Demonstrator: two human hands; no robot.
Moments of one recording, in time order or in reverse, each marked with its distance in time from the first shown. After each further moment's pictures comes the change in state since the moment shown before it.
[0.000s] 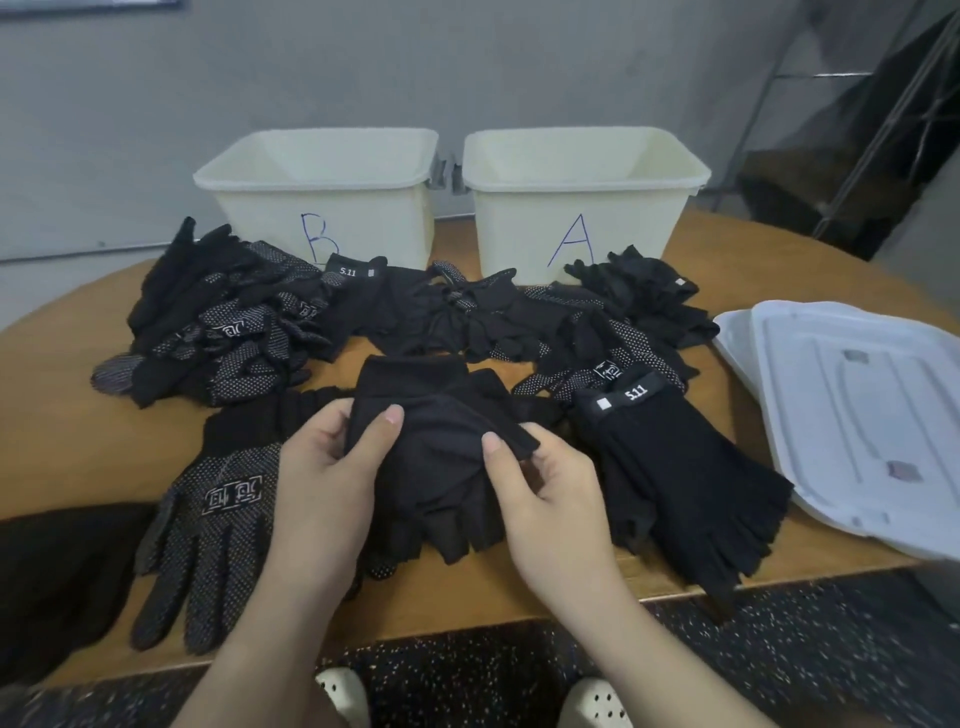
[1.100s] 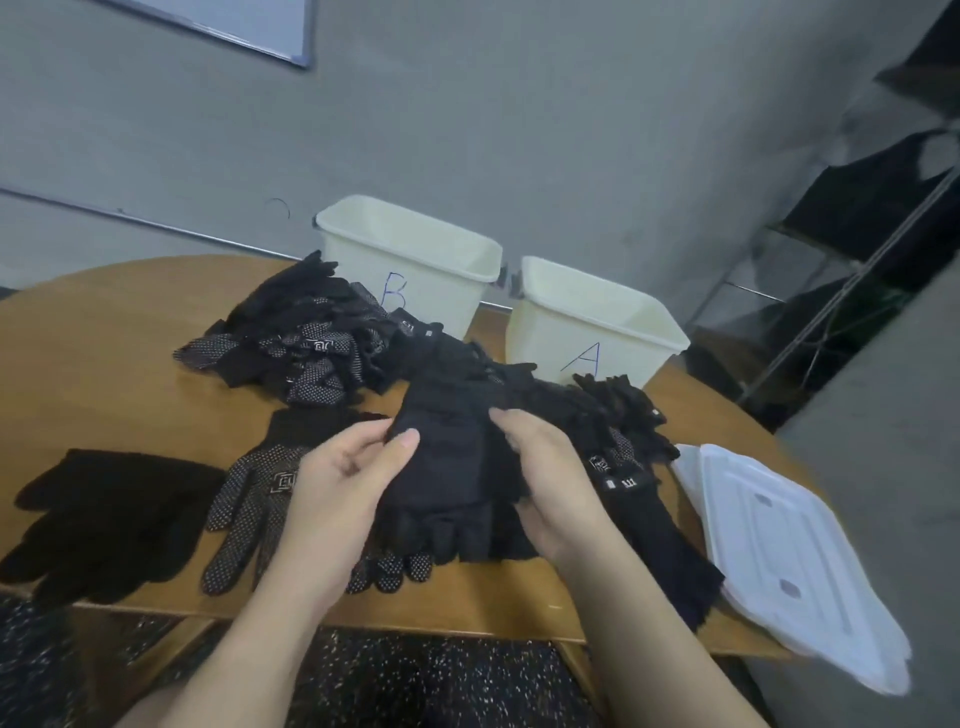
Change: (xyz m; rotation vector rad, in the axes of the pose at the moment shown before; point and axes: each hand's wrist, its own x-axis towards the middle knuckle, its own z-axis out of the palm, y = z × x) left_hand -0.013 0.018 -0.055 -0.237 -0.110 0.094; right_hand 0.043 -0.068 0.036 0.130 -0.214 0.387
